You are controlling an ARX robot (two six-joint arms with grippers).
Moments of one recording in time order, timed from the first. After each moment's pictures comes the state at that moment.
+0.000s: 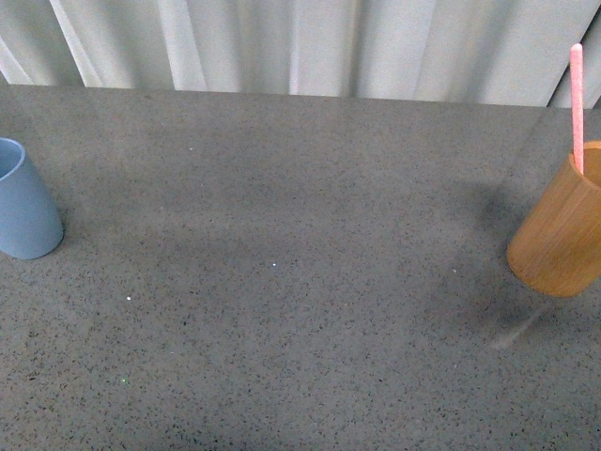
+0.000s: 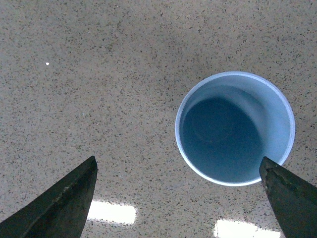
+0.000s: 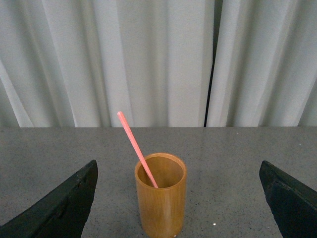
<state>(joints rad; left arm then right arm) 0.18 1.70 1.05 -0.33 -0.09 0.20 0.00 0.00 0.02 0.00 0.00 0.00</state>
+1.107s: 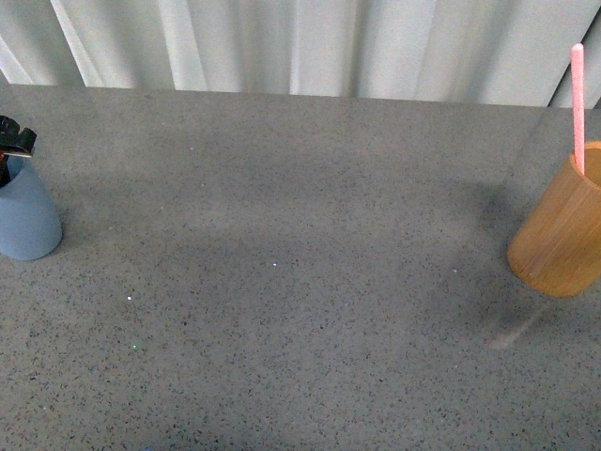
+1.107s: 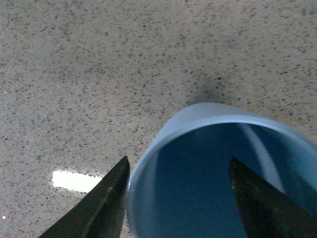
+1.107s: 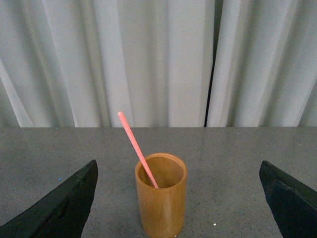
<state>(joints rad) 0.09 1.91 1.14 -0.33 -0.16 0.13 0.00 0.00 0.02 0.00 0.00 0.00</state>
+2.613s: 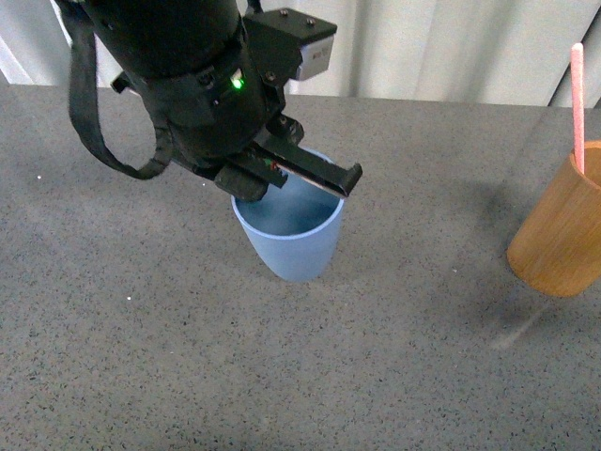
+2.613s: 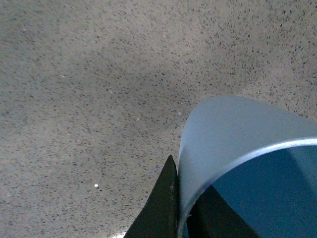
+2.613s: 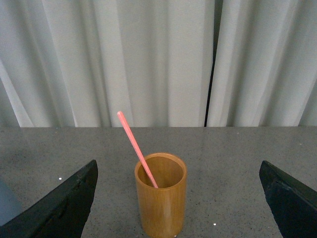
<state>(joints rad) -0.50 1.93 1.28 -0.46 -0.09 0.10 0.00 0.00 0.02 0.00 0.00 0.00</state>
